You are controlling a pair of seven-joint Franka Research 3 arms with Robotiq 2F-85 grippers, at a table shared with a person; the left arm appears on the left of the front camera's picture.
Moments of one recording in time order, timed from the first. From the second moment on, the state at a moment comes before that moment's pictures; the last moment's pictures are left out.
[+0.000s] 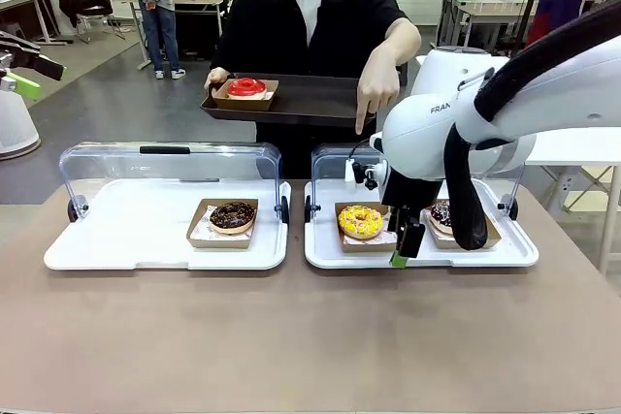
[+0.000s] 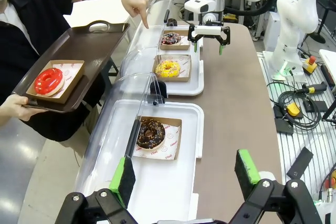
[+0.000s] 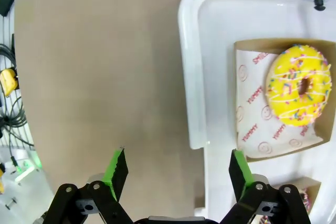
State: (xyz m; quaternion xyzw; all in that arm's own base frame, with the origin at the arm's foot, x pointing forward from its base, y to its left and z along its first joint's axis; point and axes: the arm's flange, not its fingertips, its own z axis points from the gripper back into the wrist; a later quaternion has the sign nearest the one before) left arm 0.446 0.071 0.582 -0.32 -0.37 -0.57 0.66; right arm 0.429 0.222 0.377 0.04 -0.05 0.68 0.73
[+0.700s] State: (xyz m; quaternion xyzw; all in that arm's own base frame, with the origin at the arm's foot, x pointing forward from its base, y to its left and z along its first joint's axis) left arm 0.446 0.071 0.582 -0.32 -0.37 -0.57 0.66; right arm 0.462 0.218 0.372 0.04 -0.05 0.68 0.73
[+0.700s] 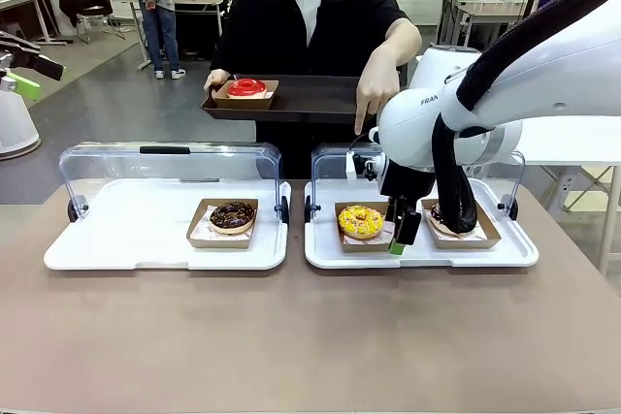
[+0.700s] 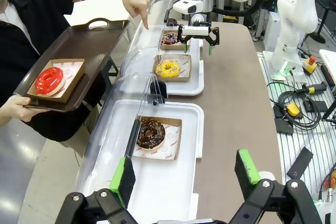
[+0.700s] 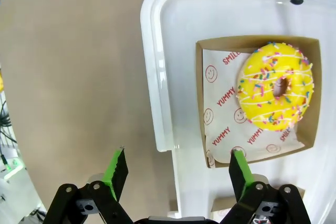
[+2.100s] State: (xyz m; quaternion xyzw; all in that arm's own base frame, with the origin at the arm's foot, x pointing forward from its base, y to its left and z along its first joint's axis) left arm 0.446 0.071 0.582 -0.32 -0.37 -0.57 0.66; right arm 0.513 0.206 0.336 0.03 -0.07 0.69 0.72
